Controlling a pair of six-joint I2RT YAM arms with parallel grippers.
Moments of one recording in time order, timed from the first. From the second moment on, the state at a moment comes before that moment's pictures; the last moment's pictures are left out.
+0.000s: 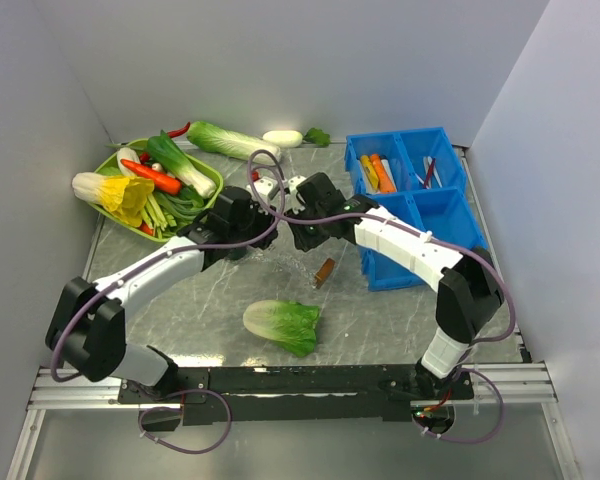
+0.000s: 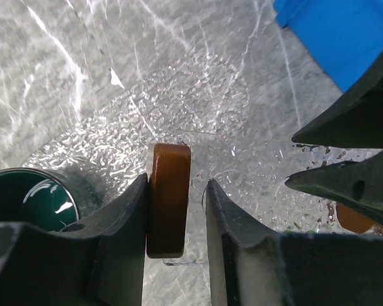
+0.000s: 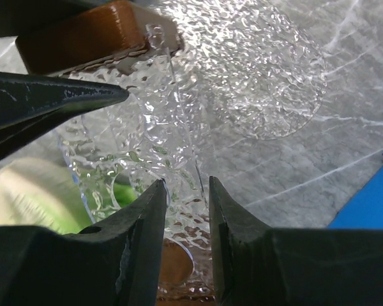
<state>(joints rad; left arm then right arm) -0.58 1.41 0.99 -0.15 0.07 -0.12 0.73 1.68 1.42 -0.63 -0.05 0.08</state>
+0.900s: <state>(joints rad) -0.59 1.47 1.00 -0.23 -0.10 -0.26 0.71 1.51 1.21 -0.46 0.07 0.26</state>
